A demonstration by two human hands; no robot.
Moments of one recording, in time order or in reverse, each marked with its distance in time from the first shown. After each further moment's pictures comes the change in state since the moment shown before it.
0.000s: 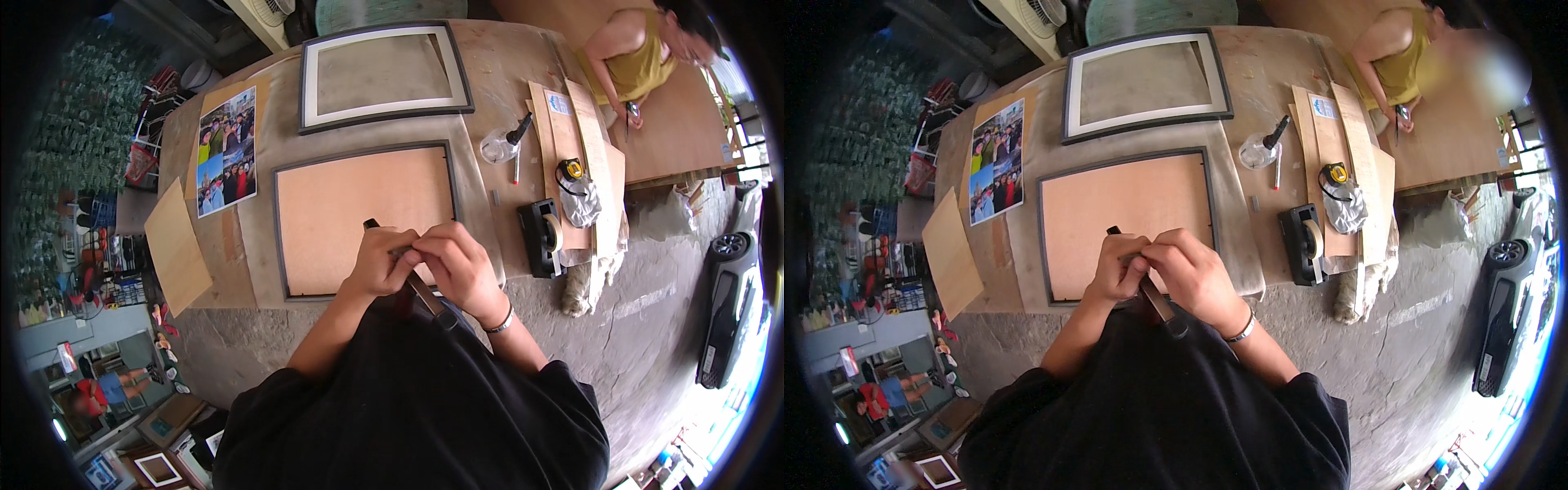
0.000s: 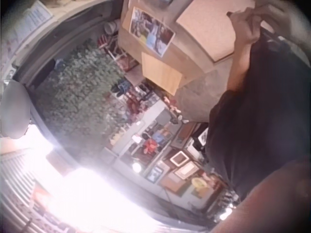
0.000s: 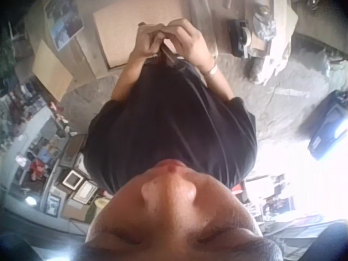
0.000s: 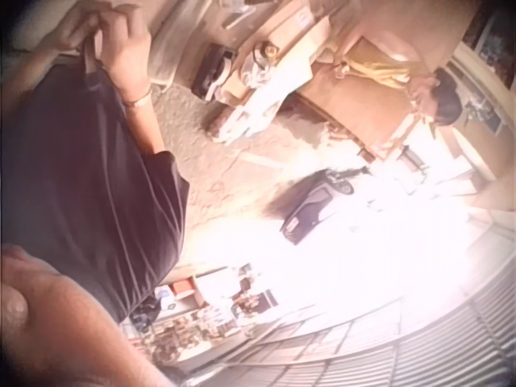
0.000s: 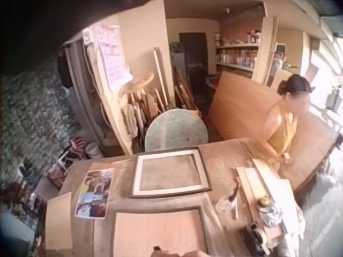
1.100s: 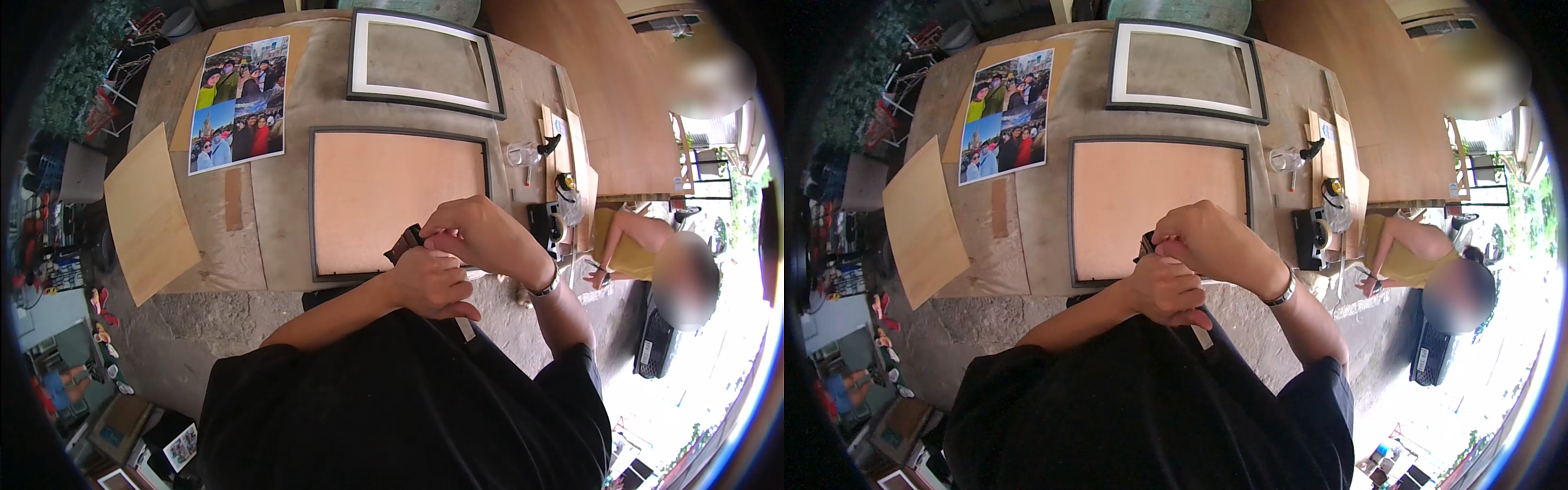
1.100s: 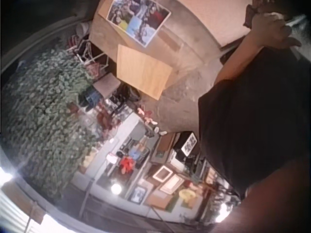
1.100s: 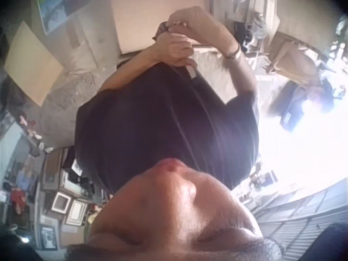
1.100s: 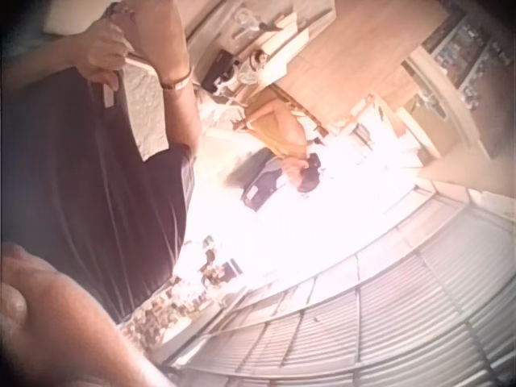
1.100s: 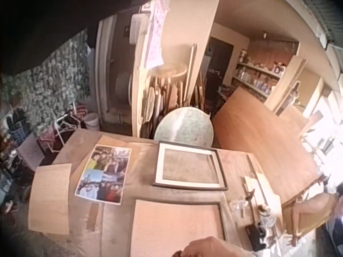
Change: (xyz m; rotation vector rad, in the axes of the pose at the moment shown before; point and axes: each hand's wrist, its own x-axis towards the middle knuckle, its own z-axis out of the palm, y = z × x) left_hand -0.081 0.006 -0.071 0.196 0.033 0.643; right_hand 0.094 -0.085 0.093 -0.168 -0.801 0.261
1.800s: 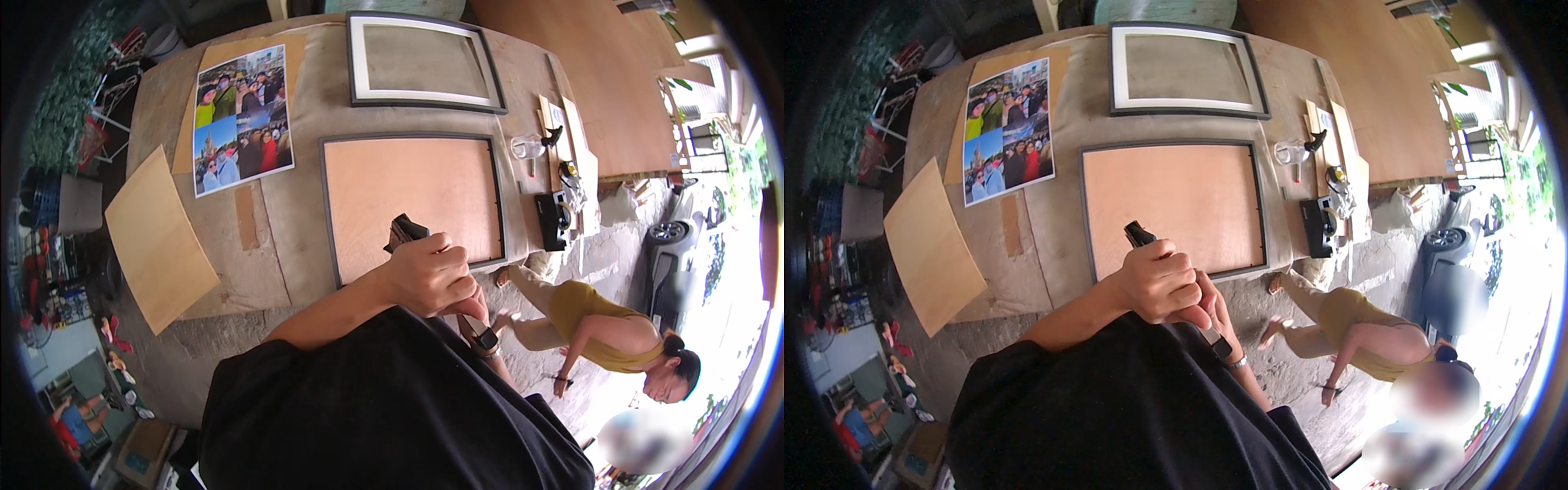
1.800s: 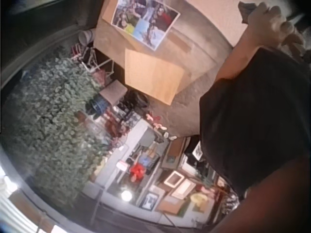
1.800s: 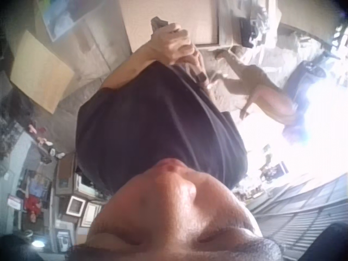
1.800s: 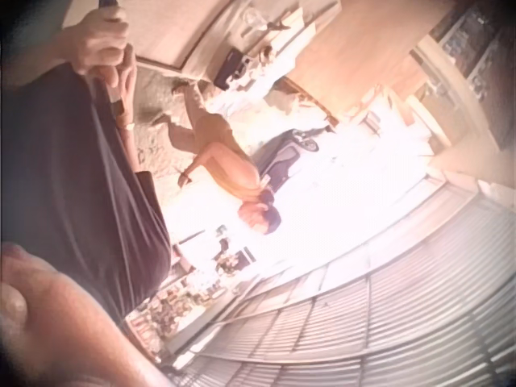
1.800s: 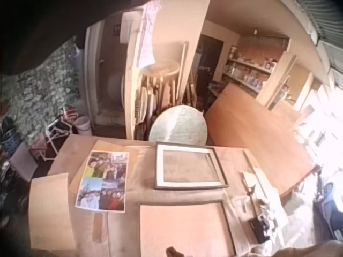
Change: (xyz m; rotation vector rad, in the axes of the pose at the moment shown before) left_hand 0.022 -0.019 -0.071 0.038 0.064 0.137; right_hand -0.069 0.019 0.186 0.819 0.681 0.352
